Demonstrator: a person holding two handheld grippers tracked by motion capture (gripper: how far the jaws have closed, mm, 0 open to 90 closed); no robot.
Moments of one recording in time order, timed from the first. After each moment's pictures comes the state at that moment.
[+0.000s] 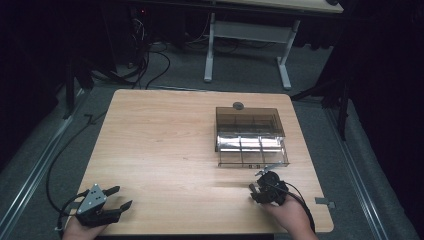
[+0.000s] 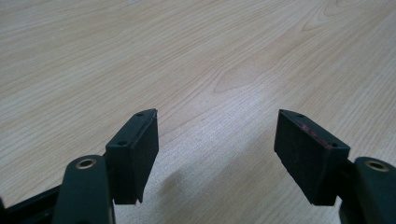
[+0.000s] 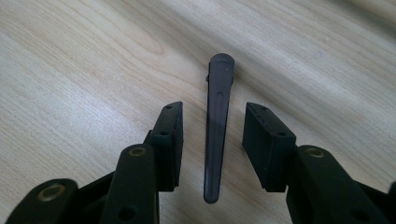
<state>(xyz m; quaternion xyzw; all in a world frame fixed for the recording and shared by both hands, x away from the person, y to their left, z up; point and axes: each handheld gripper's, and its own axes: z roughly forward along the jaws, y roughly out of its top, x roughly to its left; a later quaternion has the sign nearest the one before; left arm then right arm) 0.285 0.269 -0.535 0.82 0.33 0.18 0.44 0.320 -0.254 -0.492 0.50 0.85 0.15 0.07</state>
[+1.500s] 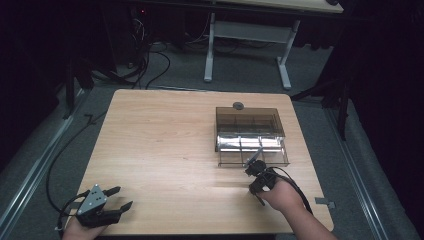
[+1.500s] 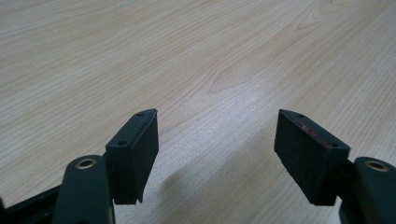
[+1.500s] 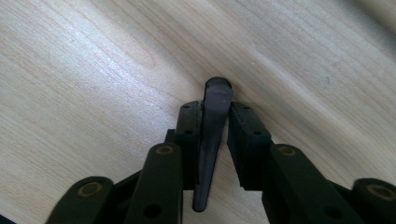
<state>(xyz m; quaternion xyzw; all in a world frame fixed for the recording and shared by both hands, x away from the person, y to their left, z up) 0.284 0.269 -0.534 0.82 0.32 0.18 0.44 0.366 -0.229 -0.488 0.47 0.88 0.03 0.01</state>
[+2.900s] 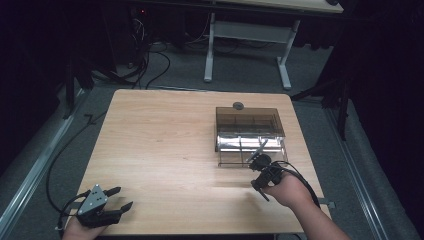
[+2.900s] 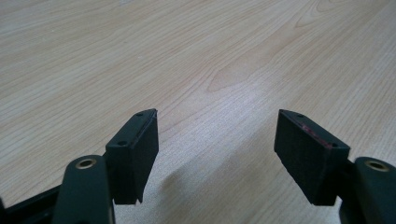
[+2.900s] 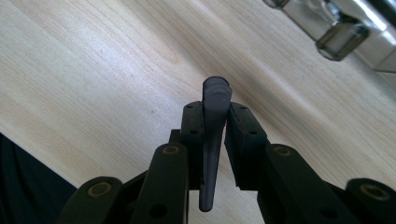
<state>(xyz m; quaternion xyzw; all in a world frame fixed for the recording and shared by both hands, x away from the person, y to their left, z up) 0.284 0.268 -0.535 0.83 0.31 0.18 0.43 0.363 -0.233 -0.447 0.45 0.89 0.04 0.00</state>
